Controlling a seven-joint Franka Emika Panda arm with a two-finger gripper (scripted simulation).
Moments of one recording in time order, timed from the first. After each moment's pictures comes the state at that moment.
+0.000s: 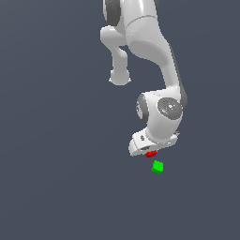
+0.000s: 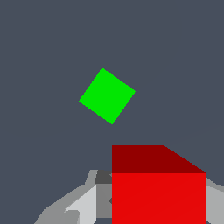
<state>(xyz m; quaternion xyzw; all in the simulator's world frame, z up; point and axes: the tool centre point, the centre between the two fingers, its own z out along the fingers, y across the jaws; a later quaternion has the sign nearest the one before) 0.068 0.137 0.082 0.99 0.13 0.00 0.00</state>
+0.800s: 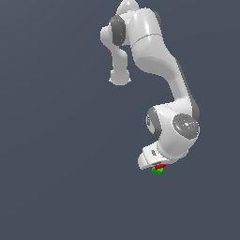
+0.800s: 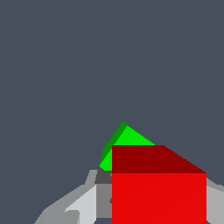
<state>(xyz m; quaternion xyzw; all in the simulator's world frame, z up) 0.114 0.172 0.063 0.99 0.13 0.00 0.00</state>
